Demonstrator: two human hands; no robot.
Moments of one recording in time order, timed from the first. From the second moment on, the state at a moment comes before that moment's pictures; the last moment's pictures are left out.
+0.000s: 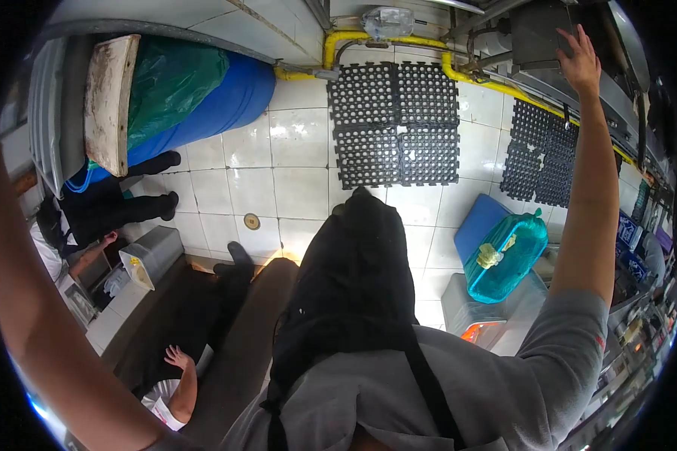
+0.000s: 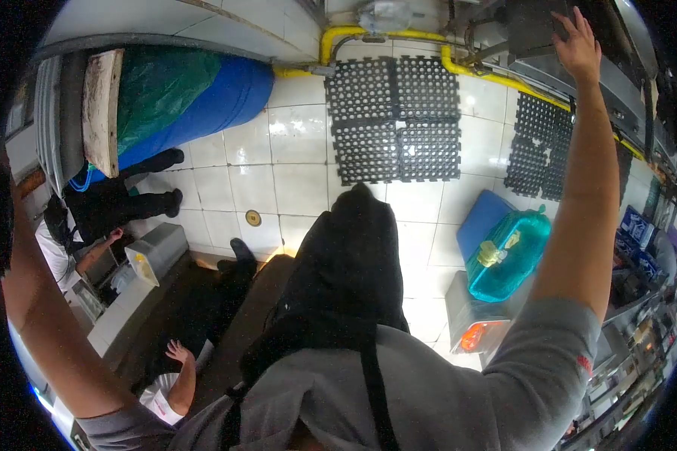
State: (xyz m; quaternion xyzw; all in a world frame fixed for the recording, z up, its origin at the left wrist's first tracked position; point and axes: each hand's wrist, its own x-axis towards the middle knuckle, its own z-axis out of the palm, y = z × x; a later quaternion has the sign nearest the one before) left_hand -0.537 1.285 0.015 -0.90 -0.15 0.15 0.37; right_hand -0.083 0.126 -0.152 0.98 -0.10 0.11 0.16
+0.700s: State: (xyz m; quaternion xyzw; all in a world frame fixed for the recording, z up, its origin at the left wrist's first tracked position) left_hand -0.215 1.252 0.052 -0.89 0.01 -0.09 0.44; right_hand -0.088 0.164 -0.110 0.98 -0.18 0.04 0.08
